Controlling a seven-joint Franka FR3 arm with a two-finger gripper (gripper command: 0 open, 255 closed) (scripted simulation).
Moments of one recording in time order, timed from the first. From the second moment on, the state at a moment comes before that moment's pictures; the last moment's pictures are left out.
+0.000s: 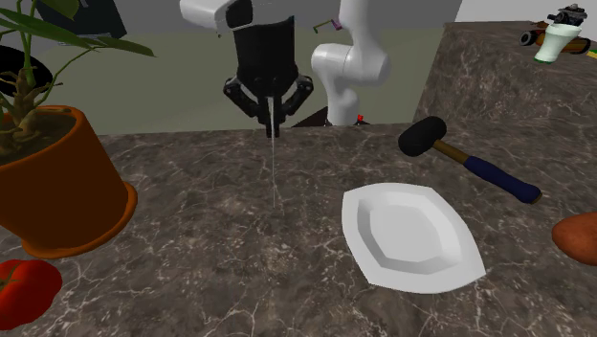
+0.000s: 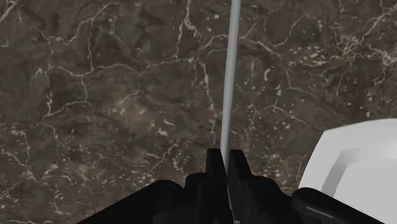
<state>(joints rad) 0.24 -0.16 0.09 -1.91 -0.01 1.71 -0.49</state>
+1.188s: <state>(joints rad) 0.32 -0.88 0.14 -2.48 0.09 1.56 -0.41</state>
